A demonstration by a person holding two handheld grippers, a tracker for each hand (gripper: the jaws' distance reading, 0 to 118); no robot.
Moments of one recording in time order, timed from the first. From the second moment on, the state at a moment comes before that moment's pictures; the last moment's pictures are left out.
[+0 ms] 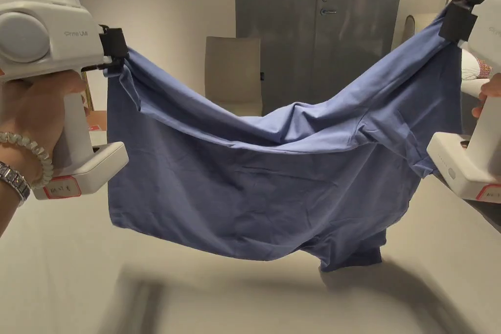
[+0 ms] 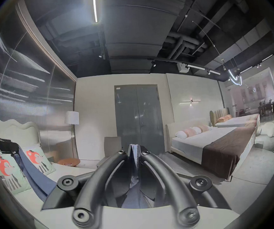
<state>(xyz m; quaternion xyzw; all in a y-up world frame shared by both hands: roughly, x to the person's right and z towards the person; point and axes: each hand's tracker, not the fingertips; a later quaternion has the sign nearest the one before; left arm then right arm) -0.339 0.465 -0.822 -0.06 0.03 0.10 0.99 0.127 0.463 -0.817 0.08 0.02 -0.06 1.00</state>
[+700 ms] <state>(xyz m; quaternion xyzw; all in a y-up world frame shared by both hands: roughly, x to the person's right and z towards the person) -0.322 0.323 -0.618 -0.16 0.00 0.14 0.98 0.159 0.337 -0.636 -0.03 0.04 -0.07 1.00</state>
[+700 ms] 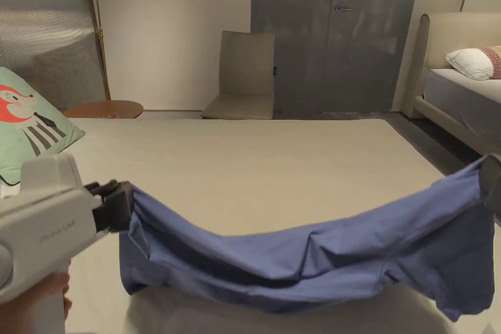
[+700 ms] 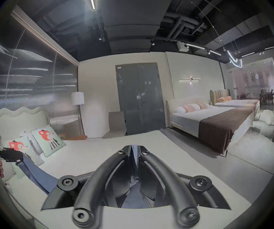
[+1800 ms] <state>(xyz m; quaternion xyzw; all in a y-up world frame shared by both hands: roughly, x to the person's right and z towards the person) -0.339 0.097 -0.480 -0.42 0.11 0.14 0.89 0.205 0.091 -0.523 -0.39 -0.09 -0.04 0.92</state>
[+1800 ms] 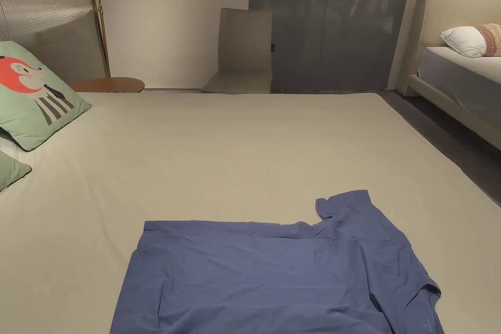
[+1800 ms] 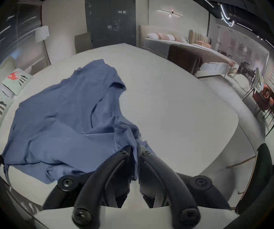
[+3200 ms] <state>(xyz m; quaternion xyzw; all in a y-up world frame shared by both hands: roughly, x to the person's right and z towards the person) -0.370 0.186 -0.720 -0.34 0.05 0.11 0.93 0.112 0.191 -0.619 -0.15 0.03 0.00 0.99</state>
